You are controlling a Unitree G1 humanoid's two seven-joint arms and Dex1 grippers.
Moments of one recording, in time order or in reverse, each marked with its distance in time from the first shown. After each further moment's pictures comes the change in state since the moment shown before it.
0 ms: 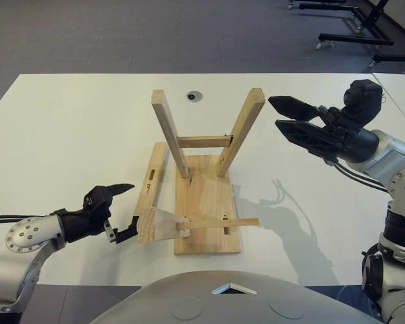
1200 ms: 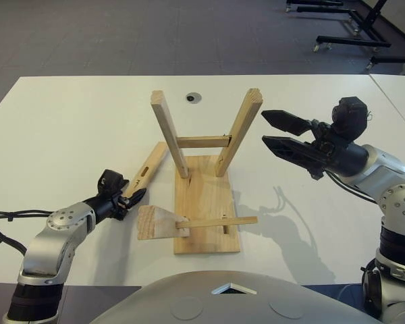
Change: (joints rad) left arm -0.178 -0.186 -0.053 0.095 0.107 0.425 0.381; right arm 0.097 0.018 0.029 -0.102 -0.037 -0.052 -0.054
